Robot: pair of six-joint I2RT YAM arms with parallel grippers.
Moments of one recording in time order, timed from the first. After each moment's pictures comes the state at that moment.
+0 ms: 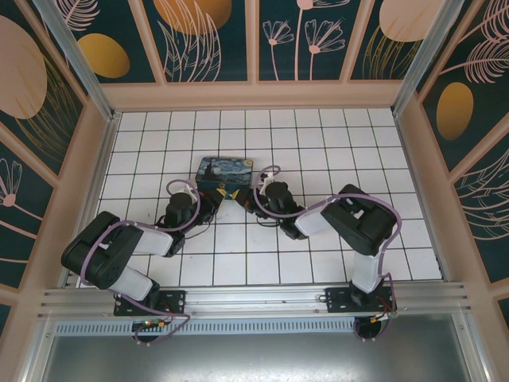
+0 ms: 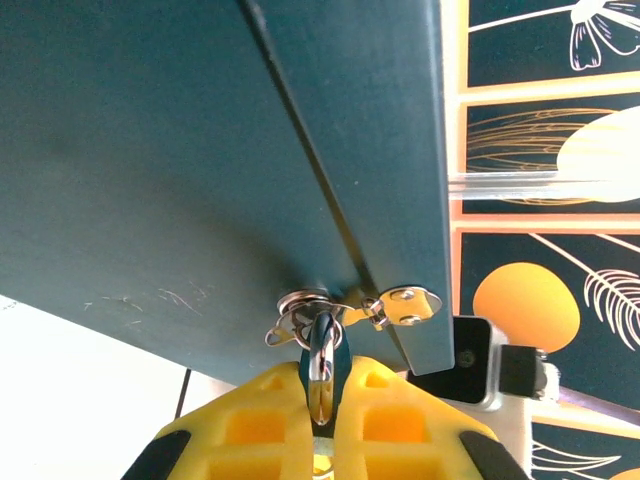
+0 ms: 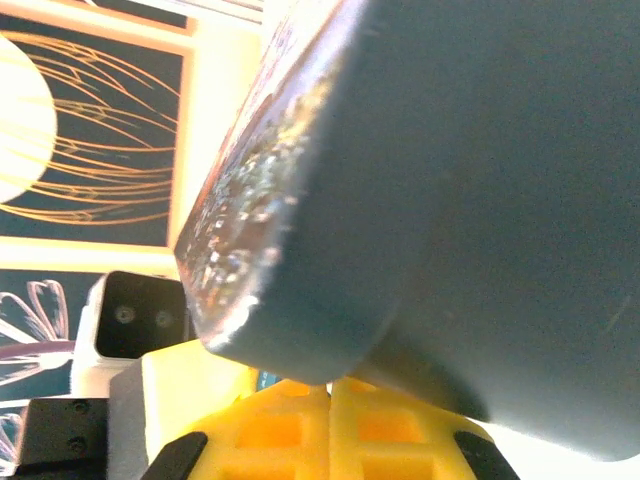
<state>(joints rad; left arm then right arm) -0.51 1.52 0.29 0.94 0.22 -1.40 0.84 1.85 0.71 0.85 -0.19 1.20</state>
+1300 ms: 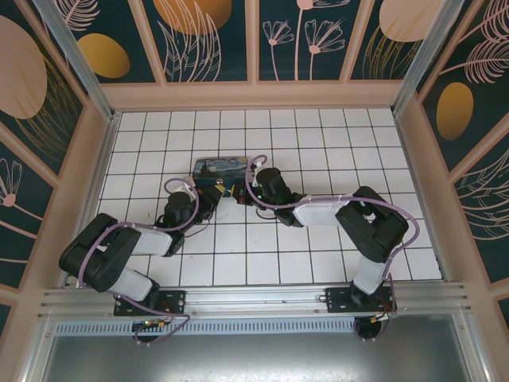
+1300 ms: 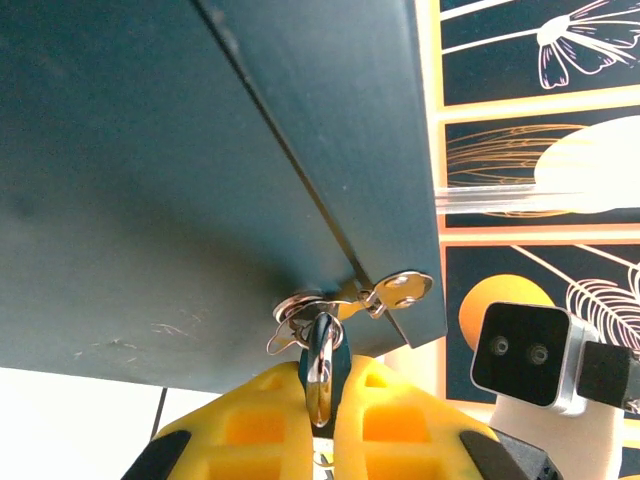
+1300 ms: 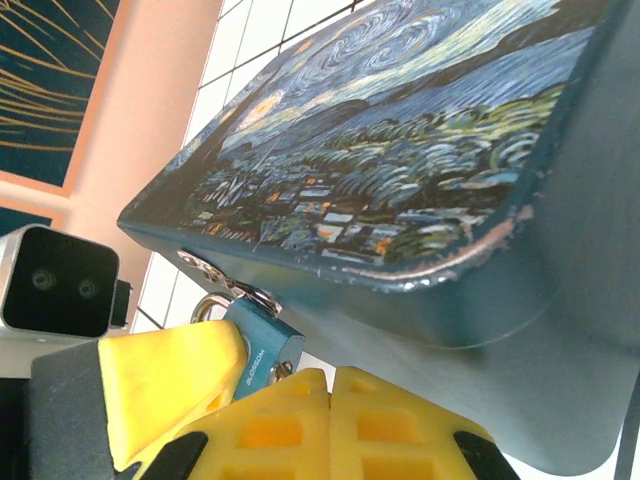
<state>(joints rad) -0.50 1.50 0.29 0.95 0.19 -1.40 0.84 1.77 0.87 0.46 -0.17 0.88</state>
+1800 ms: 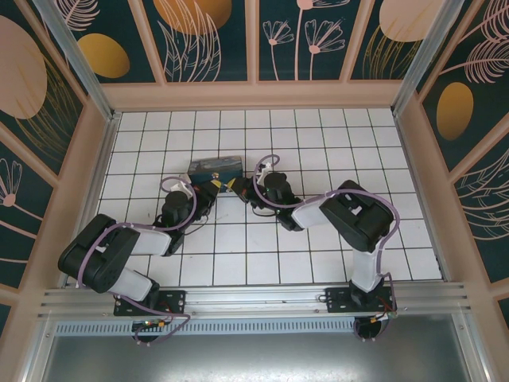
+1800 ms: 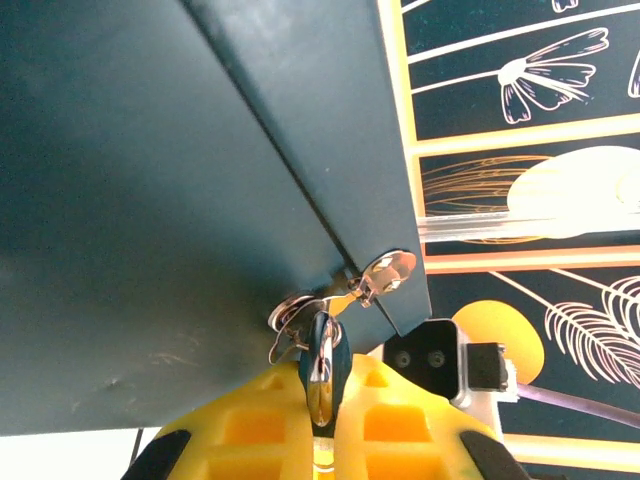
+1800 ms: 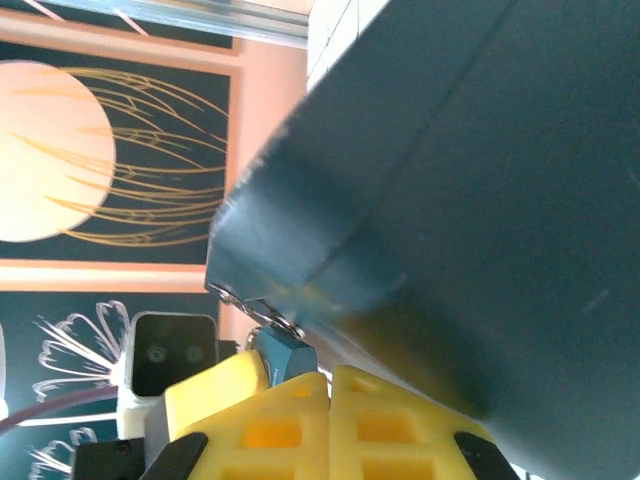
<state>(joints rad) -0.49 1.49 0.29 1.00 0.15 -1.39 0.80 1.90 0.80 0.92 -0.26 1.35</state>
